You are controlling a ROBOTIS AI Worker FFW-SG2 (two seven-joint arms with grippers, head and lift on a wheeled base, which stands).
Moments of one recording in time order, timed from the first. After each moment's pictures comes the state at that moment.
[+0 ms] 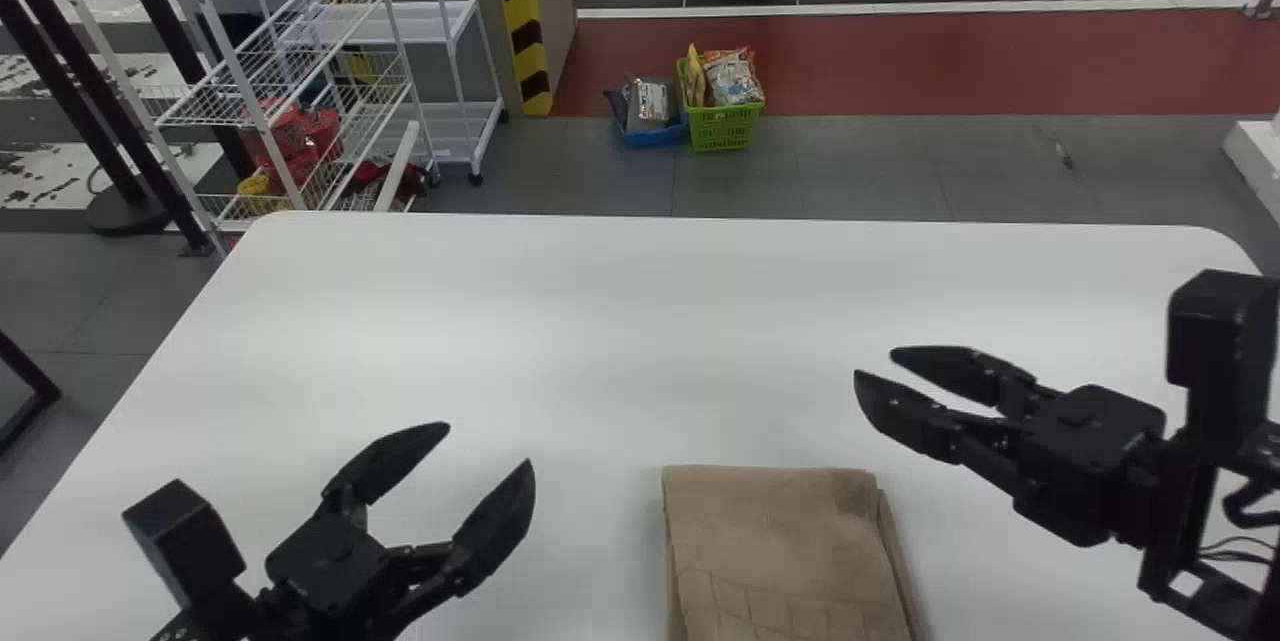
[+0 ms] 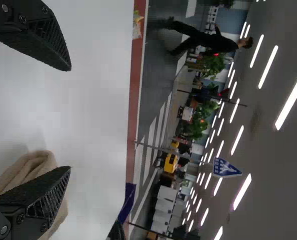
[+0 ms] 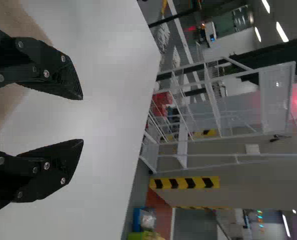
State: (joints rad) left arm 0.55 0.00 0.25 -2.06 0.23 0.08 -0.66; right arm 0.28 0.00 -0.09 -2.22 0.05 0.64 0.77
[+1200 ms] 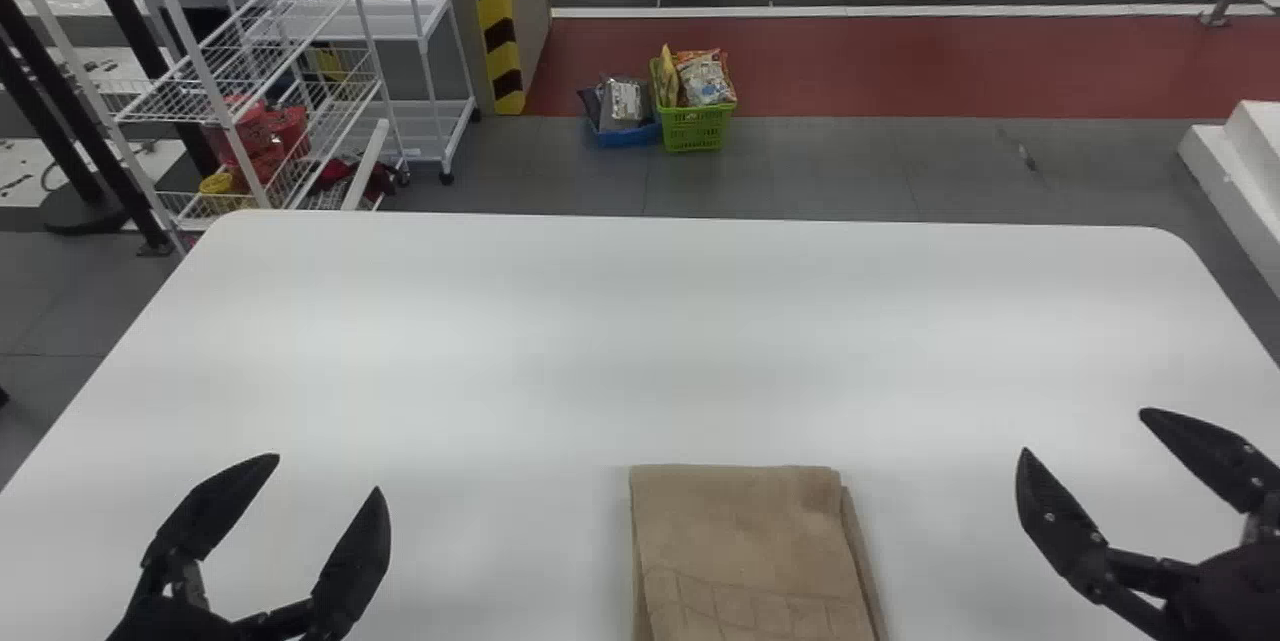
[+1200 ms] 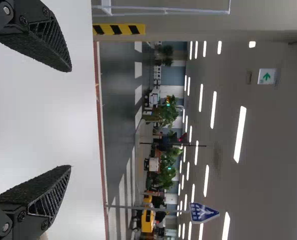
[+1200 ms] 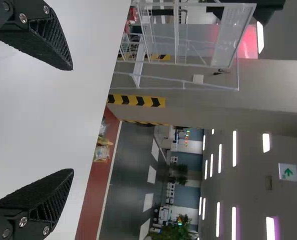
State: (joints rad) left arm 0.64 0.00 0.31 -1.92 0.20 -0.26 -0.59; right arm 0.55 0.00 -0.28 -2.08 -0.04 0.02 0.57
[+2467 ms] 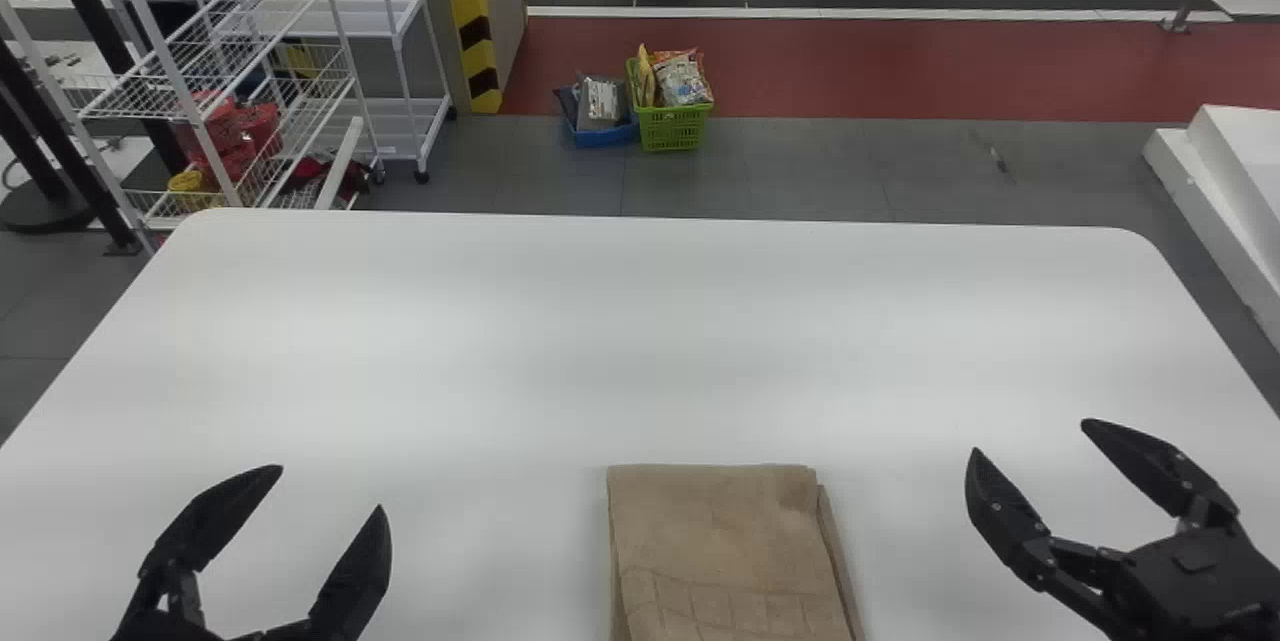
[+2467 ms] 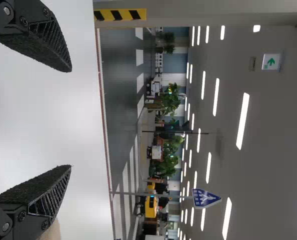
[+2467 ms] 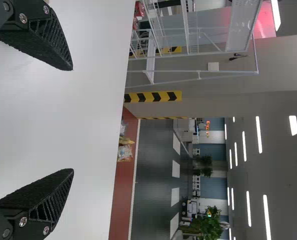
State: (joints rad) left arm 0.64 0.00 0.29 -1.91 0.19 -0.28 -0.63; right arm 0.55 0.00 -0.24 -2.11 -0.07 0.14 0.52
